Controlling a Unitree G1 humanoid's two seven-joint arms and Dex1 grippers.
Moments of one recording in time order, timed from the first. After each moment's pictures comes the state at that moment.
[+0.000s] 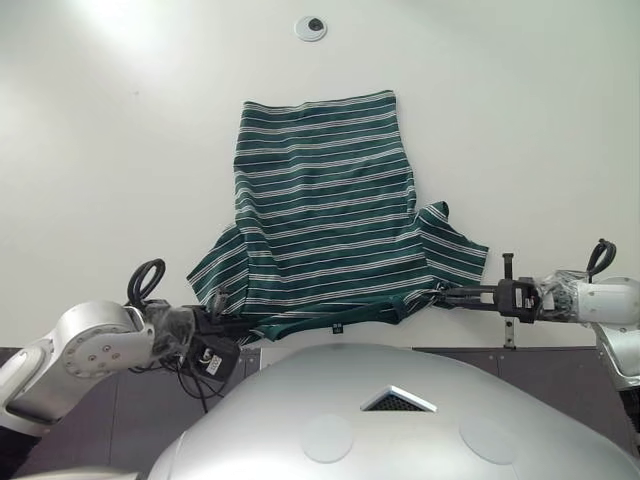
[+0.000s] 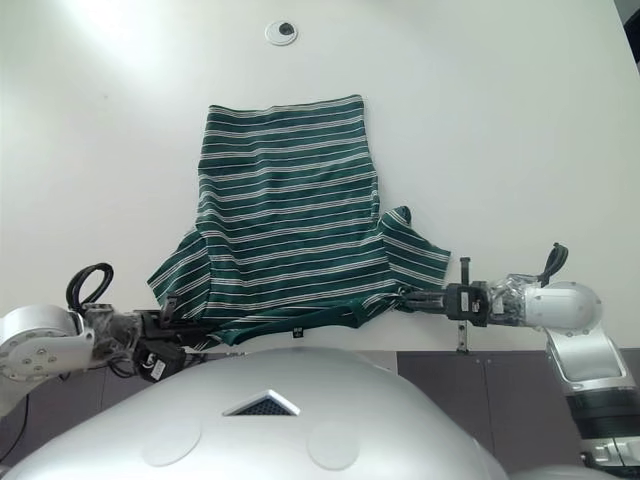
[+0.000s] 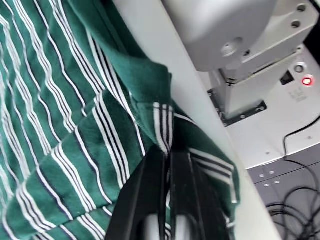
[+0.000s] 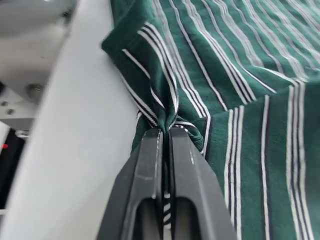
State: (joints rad) left arm 0.69 1.14 -0.10 -0.49 0.29 -0.47 -0.85; right arm 0.45 -0.87 0.04 -0.08 0.20 -0.39 1.22
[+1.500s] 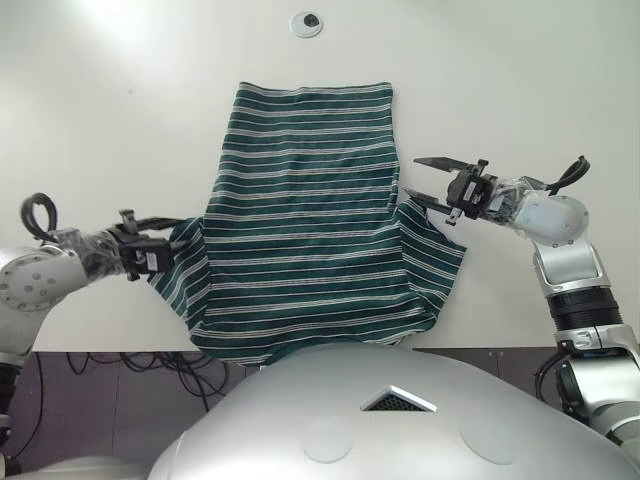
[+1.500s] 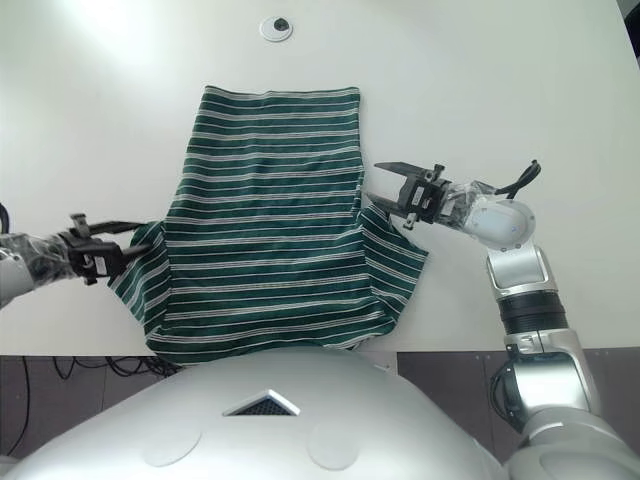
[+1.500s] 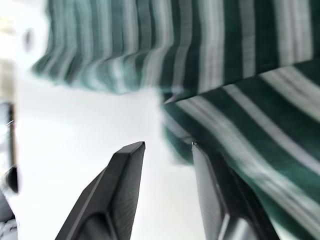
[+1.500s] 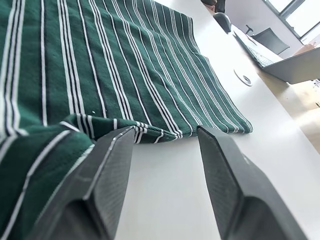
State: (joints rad) left arm 0.39 1.08 0.10 0.02 0.13 -0.48 -0.73; right arm -0.06 -0.59 0.18 0.20 -0.02 -0.43 0.85
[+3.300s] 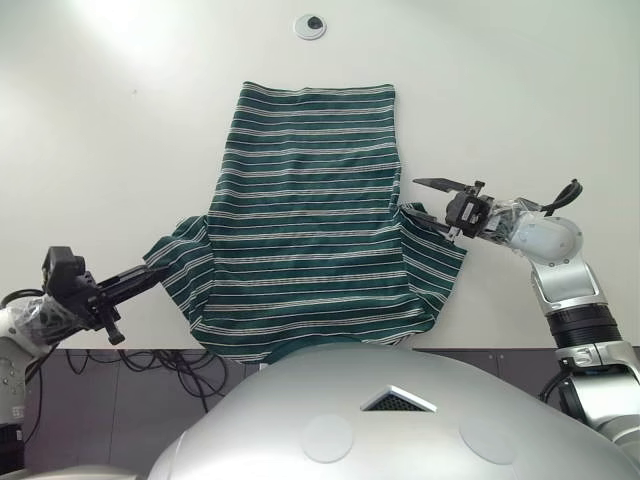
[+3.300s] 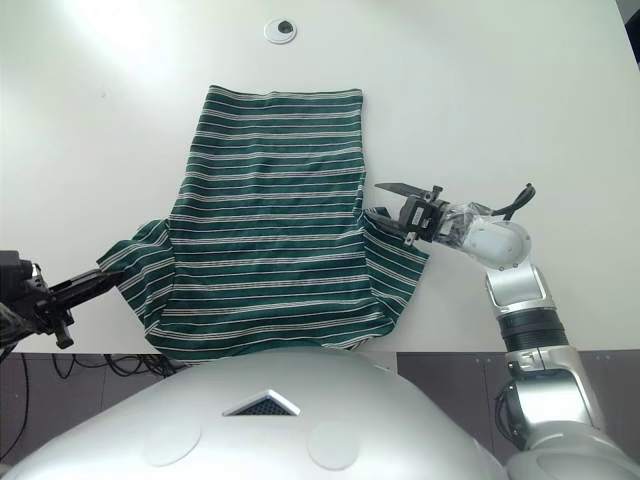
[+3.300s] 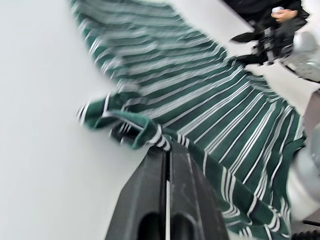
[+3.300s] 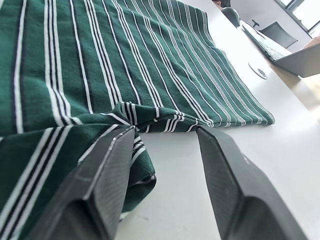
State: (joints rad) left arm 0.64 0.83 0.49 -0.11 -0.72 0.39 -1.29; right arm 0.03 -0.60 0.19 0.19 -0.01 -0.46 0.83
